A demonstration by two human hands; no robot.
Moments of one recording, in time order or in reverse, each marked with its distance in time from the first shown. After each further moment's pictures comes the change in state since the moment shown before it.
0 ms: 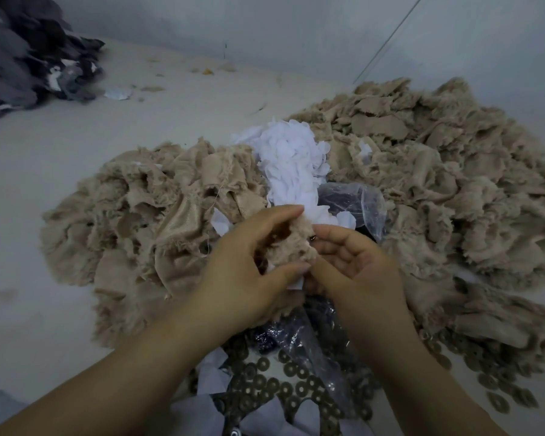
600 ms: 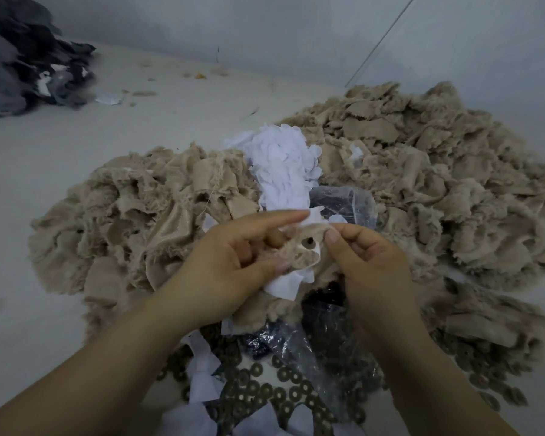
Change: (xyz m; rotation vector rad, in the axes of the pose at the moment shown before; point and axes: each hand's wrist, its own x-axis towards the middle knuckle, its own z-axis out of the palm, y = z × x) left_hand 0.010 0.002 -0.017 -0.219 -0.193 -0.007; right_hand 0.013 -0.003 -0.012 0.028 0.179 0.075
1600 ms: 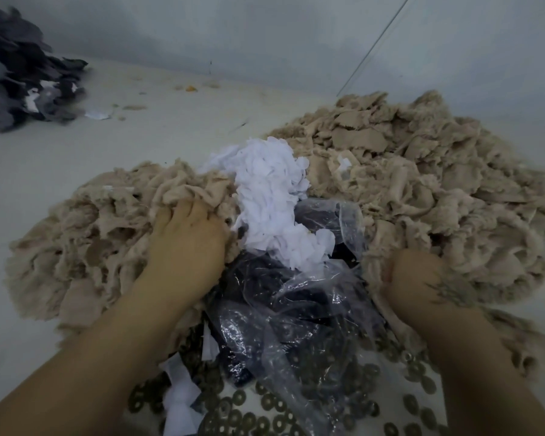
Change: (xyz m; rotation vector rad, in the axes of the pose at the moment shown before) left_hand 0.045 -0.052 -0.020 1.512 0.005 -0.261; right_hand 0.055 -0.012 -0.072 -1.525 -0.023 0.126
